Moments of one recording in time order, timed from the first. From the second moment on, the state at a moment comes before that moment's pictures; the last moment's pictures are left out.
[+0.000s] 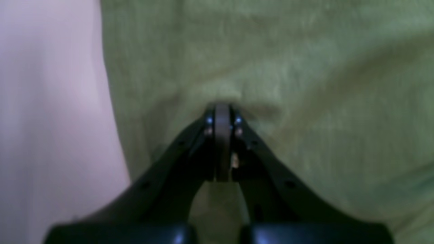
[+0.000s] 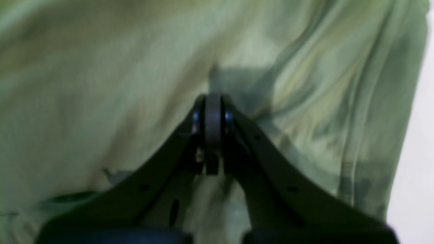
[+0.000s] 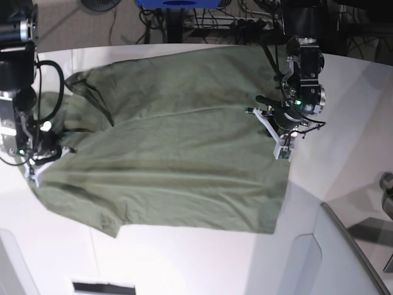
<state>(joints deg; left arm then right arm) 1.6 -6.2 -9.7 70.8 6.2 -16.8 30.3 14.9 18.8 0.3 50.6 19.8 -0.6 -44.7</state>
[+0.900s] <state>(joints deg) -23.0 -7.5 -9.7 39.2 7.1 -12.9 19.1 31.6 16.1 -13.4 24.8 19.3 -0.8 -22.6</state>
